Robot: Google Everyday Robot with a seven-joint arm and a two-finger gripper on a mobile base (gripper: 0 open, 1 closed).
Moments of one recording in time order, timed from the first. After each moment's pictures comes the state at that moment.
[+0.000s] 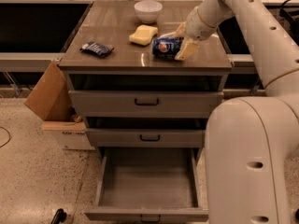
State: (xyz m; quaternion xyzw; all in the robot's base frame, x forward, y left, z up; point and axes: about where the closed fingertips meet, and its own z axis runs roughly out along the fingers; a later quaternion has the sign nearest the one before) arm 0.770 -0.122 0.851 -0.73 0.61 0.04 0.29
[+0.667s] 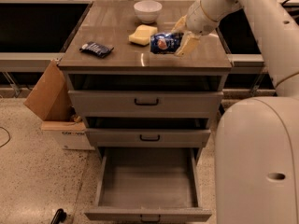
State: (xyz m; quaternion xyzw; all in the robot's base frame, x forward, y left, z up) arm 0.749 -0.112 0.881 -0.75 0.58 0.05 0.31
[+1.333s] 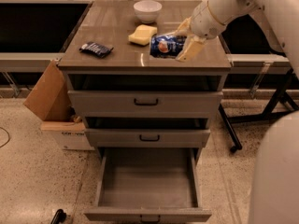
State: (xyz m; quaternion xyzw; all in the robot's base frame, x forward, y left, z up) arm 0.699 -0.106 0.897 -0.73 0.59 0.07 0.33
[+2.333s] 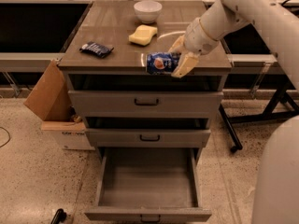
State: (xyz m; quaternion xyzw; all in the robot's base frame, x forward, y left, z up) arm 0.677 -0.095 0.853 -0.74 0.60 0.11 0.29
